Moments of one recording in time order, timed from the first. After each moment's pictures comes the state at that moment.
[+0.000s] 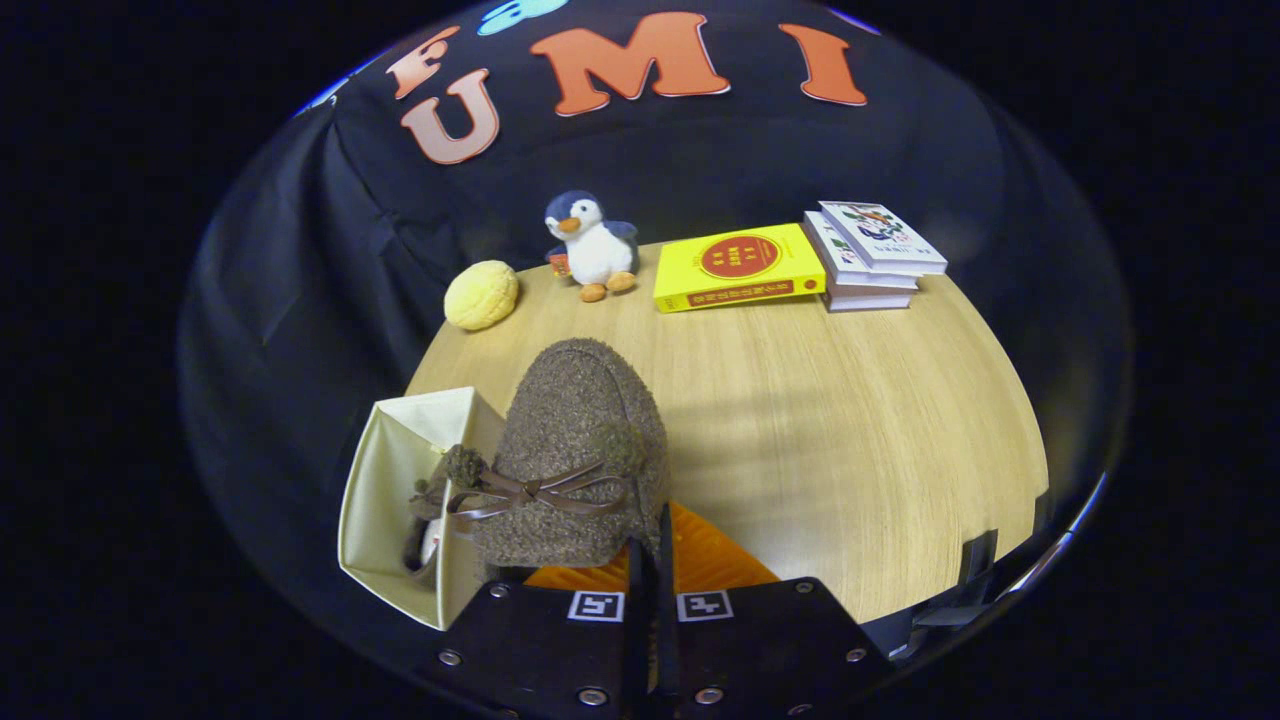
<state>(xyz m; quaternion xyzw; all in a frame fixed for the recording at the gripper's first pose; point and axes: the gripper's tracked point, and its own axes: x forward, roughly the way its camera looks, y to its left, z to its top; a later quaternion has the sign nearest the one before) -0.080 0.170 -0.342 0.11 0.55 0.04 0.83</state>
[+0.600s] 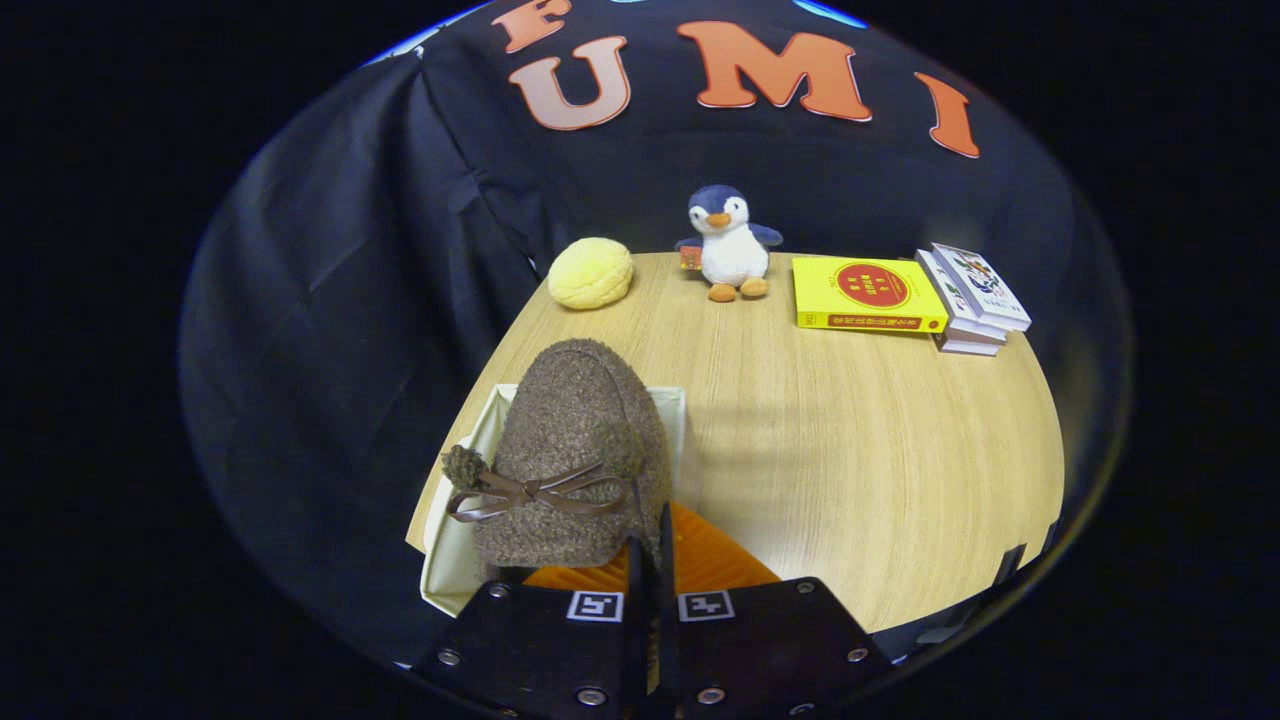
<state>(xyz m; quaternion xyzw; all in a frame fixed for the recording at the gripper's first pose) -0.075 0.324 -0.329 0.06 0.55 0.10 0.83</state>
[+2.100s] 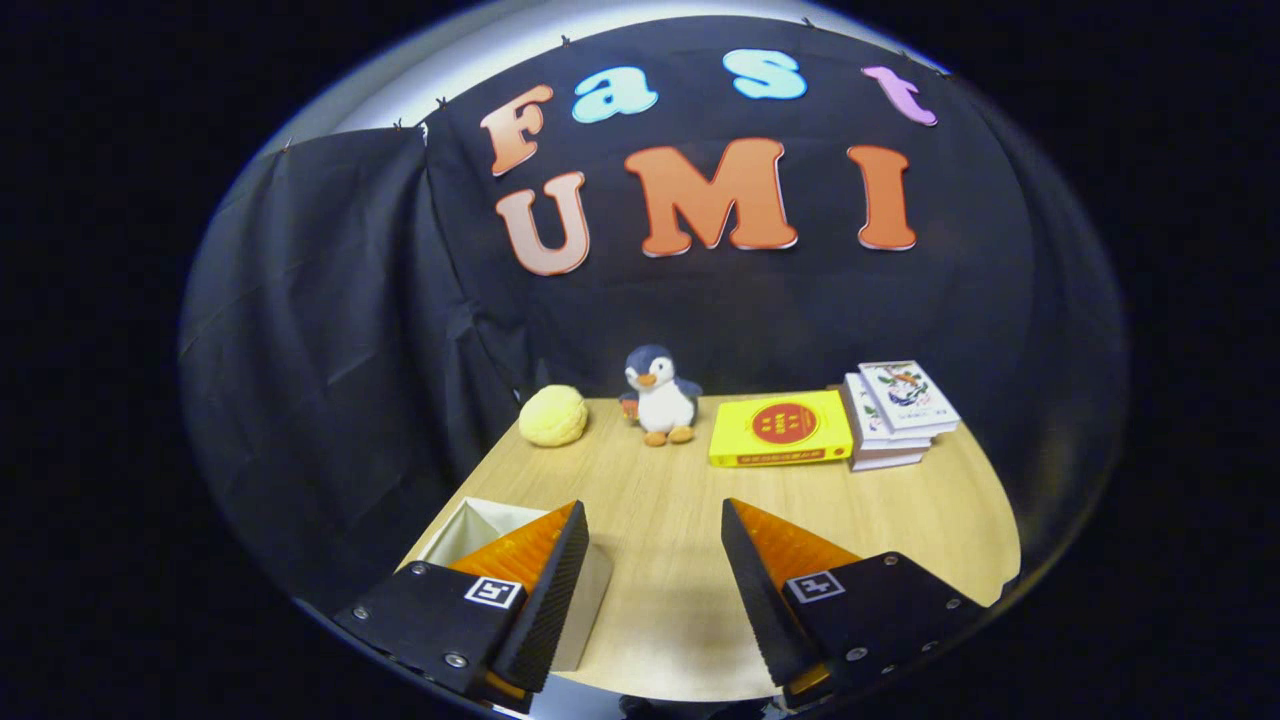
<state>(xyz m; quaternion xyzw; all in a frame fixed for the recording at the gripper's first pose) -0.012 0.125 -0.199 0.09 0.34 0.07 0.93</state>
